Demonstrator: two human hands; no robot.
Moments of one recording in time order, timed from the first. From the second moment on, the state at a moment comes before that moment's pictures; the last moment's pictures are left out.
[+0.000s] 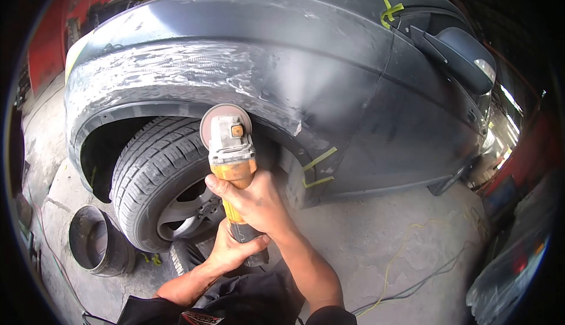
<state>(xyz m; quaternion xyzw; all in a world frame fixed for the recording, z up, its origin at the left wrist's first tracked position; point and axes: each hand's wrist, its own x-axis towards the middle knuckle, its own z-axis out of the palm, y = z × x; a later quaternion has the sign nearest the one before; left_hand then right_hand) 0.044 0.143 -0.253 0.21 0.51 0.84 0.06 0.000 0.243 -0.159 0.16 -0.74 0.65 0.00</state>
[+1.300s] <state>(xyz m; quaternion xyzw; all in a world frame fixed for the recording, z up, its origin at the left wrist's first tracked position) 0.028 0.190 -0.335 0.22 0.67 0.69 0.16 0.009 0.325 -0.302 0.02 -0.53 0.85 0.07</state>
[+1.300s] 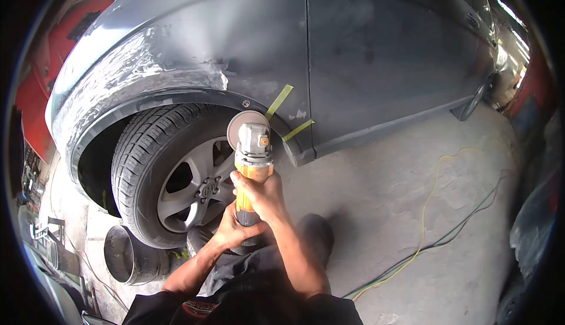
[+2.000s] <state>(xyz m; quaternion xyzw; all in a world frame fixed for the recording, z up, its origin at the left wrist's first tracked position) 0.031 0.194 -0.313 0.20 0.66 0.70 0.19 0.007 0.330 -0.280 0.01 -0.51 0.86 0.05</state>
